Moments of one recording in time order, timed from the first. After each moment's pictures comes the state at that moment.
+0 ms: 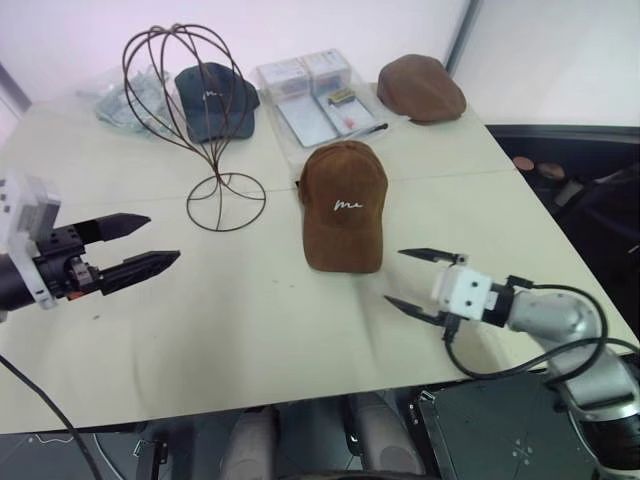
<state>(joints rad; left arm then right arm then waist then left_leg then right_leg) -0.01 1.02 0.69 -0.40 -0.92 0.91 -0.94 -0.05 -0.74 0.06 -0.37 0.06 -0.01 0.83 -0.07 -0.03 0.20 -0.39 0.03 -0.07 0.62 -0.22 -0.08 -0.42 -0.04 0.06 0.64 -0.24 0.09</state>
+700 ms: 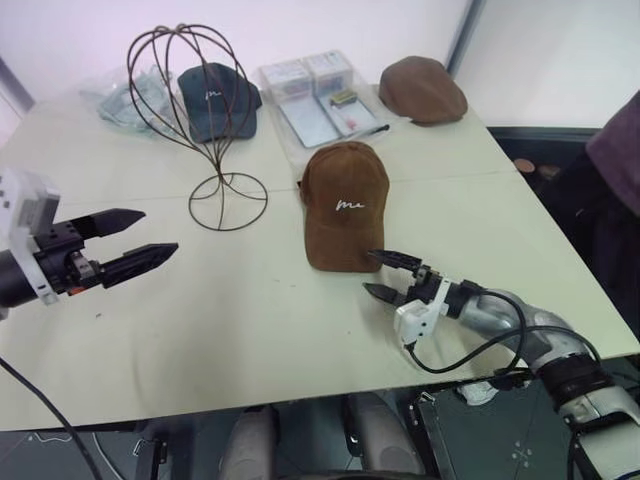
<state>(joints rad) -0.01 1.02 0.70 -0.41 -0.94 0.91 -0.87 -0.39 -0.74 0.32 0.39 -0.80 -0.90 -0.02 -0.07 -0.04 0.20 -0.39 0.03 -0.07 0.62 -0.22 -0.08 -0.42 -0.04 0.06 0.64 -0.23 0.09</state>
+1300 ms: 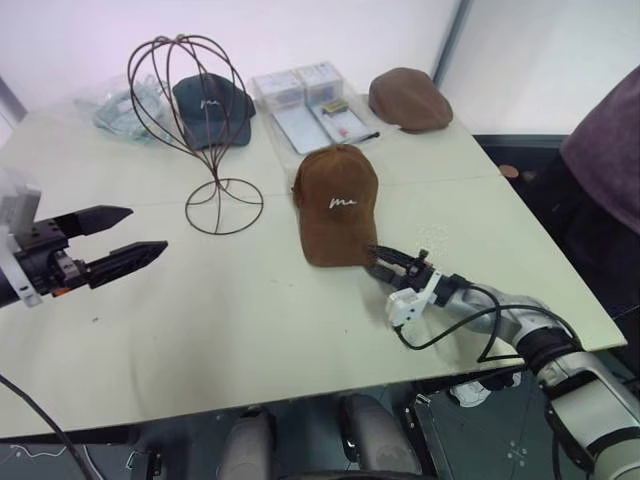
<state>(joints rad) 0.02 1.04 0.78 -0.44 -0.96 0.97 -0.87 -0.58 -0.68 0.47 0.69 -0.93 -0.90 -0.31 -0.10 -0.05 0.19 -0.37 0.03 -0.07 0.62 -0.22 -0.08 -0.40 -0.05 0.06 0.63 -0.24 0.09</state>
